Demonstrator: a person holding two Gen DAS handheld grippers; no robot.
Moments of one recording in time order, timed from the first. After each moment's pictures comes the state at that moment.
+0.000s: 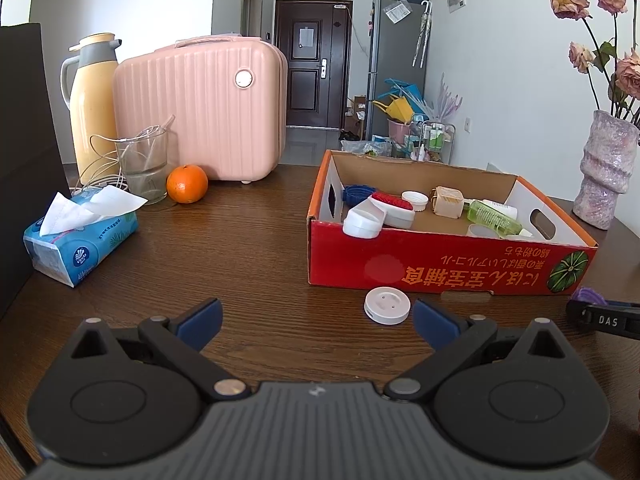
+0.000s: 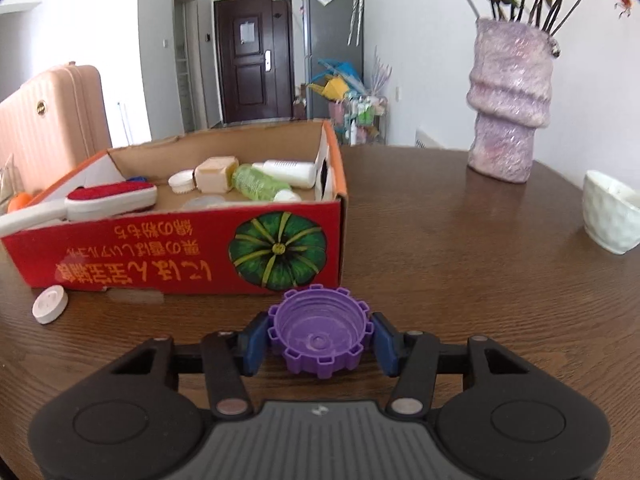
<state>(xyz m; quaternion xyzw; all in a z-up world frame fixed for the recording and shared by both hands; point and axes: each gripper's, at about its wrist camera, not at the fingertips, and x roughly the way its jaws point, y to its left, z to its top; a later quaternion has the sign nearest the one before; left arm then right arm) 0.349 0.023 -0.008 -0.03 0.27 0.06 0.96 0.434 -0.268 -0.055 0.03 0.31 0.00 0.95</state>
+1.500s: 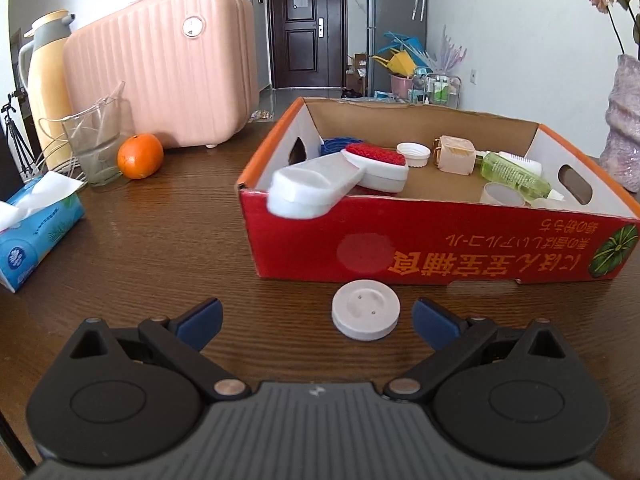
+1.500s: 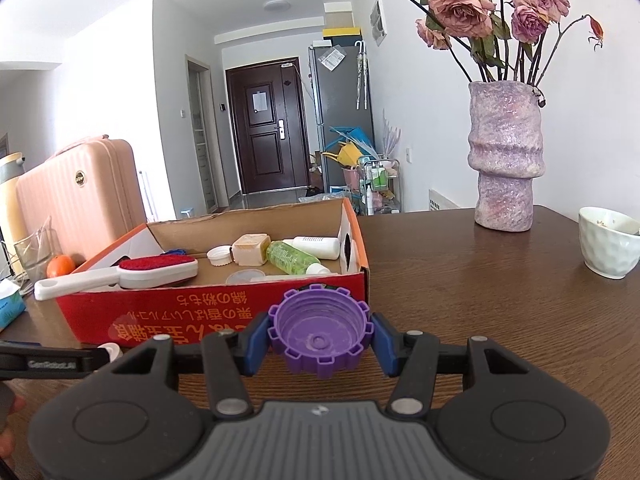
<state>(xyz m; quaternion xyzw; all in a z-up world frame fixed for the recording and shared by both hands) 0.435 -0.010 -0.049 -0.01 0.33 0.07 0.94 0.400 -0.265 -0.031 0.06 0.21 0.03 0.97</state>
